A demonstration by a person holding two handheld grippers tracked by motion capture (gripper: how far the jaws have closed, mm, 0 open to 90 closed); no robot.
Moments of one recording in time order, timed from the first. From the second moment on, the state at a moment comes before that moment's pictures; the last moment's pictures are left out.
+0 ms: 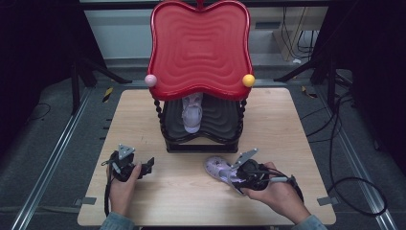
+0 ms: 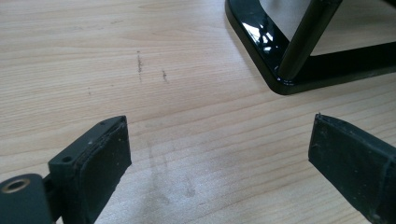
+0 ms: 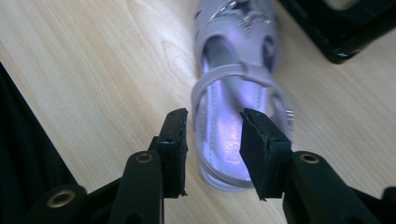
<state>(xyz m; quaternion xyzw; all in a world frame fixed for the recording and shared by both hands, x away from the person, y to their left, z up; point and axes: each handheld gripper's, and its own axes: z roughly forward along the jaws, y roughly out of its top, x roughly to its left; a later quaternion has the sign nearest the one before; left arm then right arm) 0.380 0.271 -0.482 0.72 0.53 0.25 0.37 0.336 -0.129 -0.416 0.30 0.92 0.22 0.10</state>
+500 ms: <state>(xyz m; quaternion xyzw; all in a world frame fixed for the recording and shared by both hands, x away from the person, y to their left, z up) 0.380 0.270 -0.483 0.73 0.53 0.25 0.36 0.347 -0.109 -0.451 0.31 0.93 0.18 0.06</state>
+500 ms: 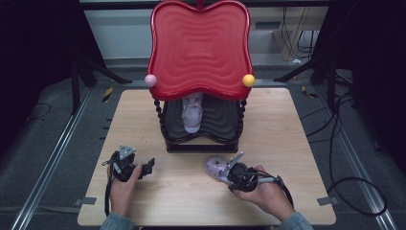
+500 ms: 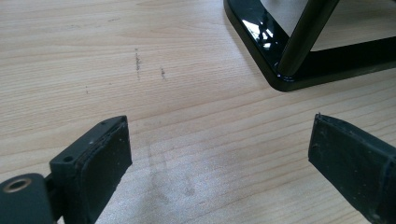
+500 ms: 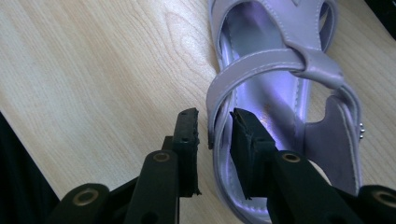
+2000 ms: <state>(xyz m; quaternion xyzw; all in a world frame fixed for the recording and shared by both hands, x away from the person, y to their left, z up) 0.382 0.270 -0.489 0.74 0.52 0.25 0.35 0.332 -0.131 -0.415 0.32 0.89 0.31 0.07</state>
